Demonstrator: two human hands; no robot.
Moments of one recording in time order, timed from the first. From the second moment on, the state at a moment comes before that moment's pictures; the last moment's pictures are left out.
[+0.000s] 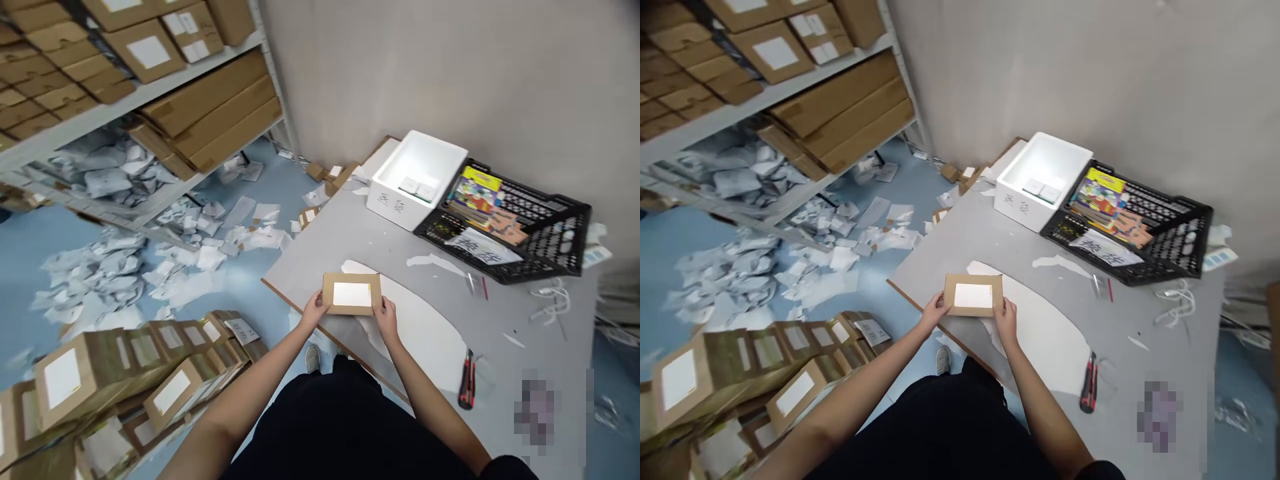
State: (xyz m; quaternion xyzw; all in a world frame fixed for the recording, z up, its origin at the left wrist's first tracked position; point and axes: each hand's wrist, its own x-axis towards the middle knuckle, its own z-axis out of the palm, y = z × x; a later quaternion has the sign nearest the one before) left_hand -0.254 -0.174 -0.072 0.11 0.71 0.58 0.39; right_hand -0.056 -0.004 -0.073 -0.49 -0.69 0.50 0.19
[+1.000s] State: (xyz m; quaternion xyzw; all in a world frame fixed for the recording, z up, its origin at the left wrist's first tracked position) left_hand -0.144 -0.044 -0.045 0.24 0.64 0.46 0.56; right_hand 0.123 0.015 -0.048 -0.58 -0.40 0.59 0.39
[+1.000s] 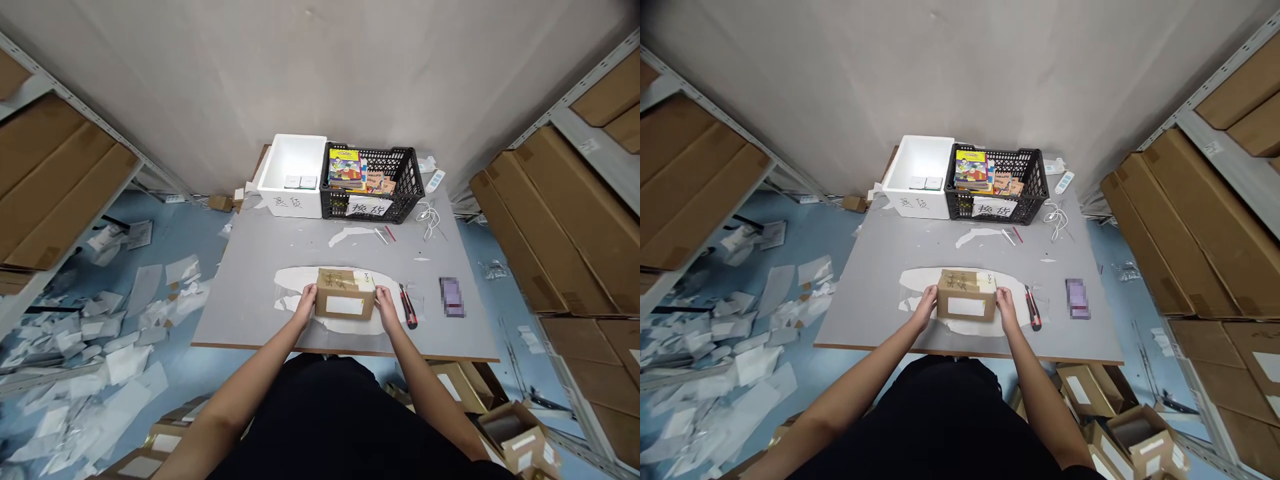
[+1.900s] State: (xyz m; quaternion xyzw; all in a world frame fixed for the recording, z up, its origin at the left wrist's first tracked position) left_hand -0.140 -0.084 -0.058 0.20 0.64 0.42 0.61; right_hand 0.140 -0.026 -0.062 -0.63 -0.37 0.60 0.32
